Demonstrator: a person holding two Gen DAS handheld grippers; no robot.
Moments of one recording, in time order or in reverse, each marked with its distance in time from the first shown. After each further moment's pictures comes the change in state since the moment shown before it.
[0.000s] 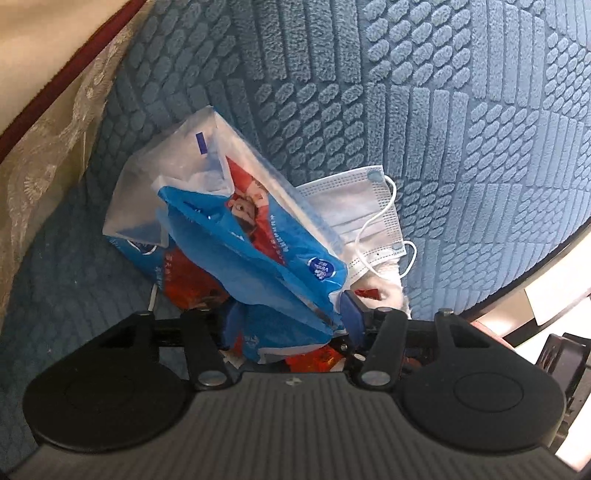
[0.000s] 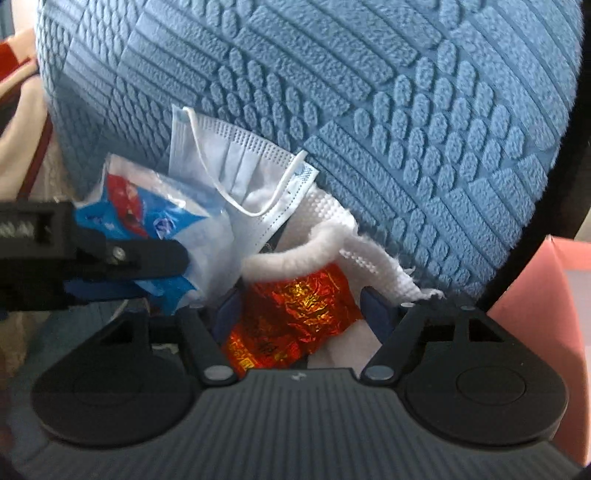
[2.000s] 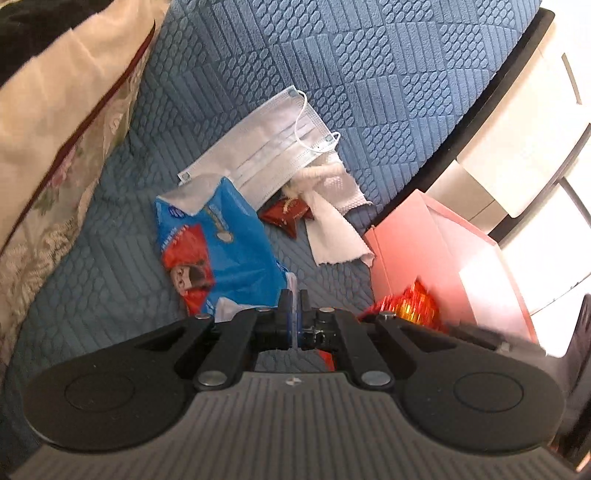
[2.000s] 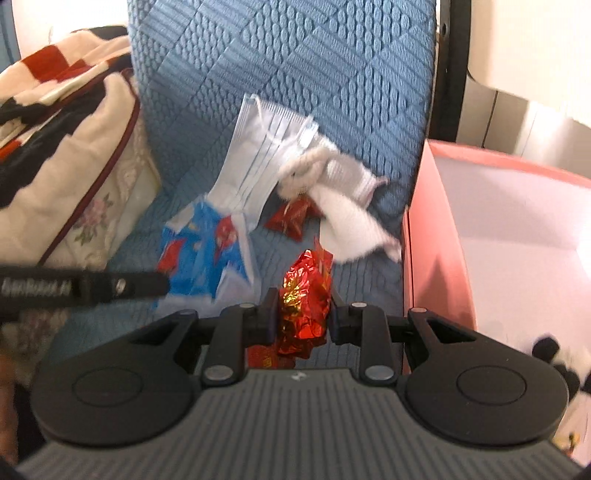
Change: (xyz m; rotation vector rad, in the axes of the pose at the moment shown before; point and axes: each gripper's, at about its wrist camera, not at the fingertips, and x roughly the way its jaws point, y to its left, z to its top) left arm -0.126 -0.028 -0.103 0.196 0.051 0.040; right arm -0.162 0.022 -0.088 0.026 0.006 -0.024
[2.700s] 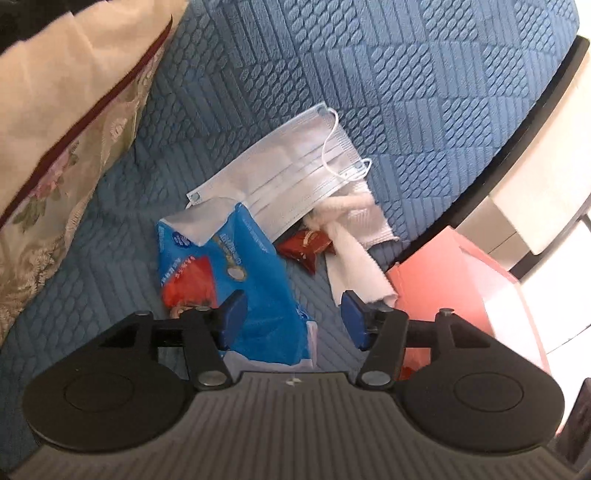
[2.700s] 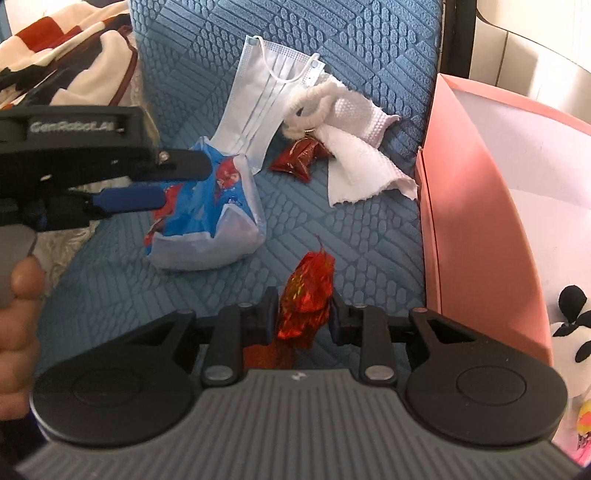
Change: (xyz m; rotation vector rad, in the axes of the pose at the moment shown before) left arm 0.040 0.007 0.017 -0.061 -0.073 0.049; right arm 0.022 0.001 -0.023 0.020 0.088 0.010
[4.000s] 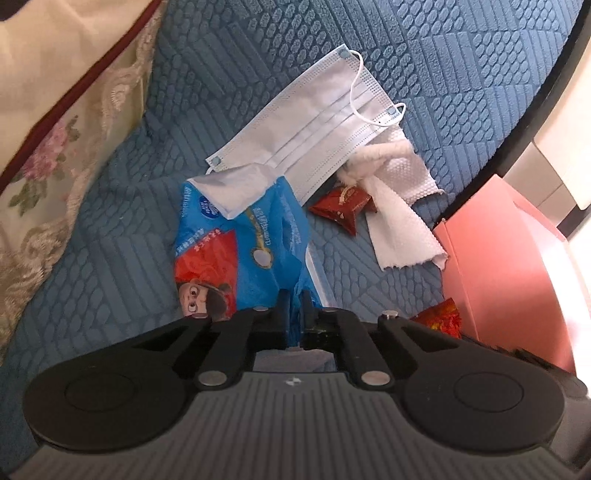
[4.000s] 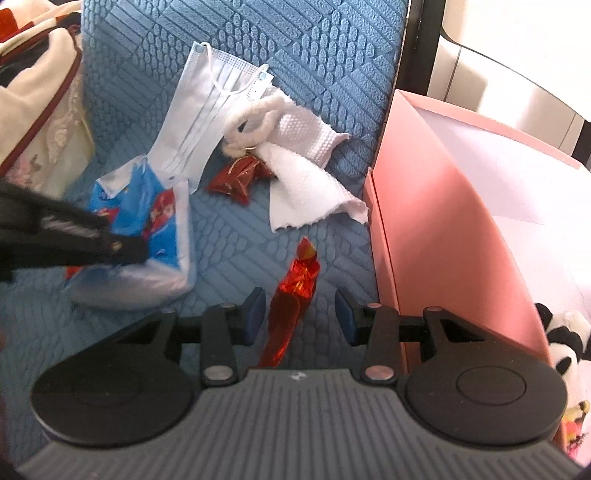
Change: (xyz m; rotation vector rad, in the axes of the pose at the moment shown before) left arm 0.024 -0.004 -0.016 0.072 0.082 0.152; right arm 0.023 0.000 0.006 0.002 -0.091 -0.231
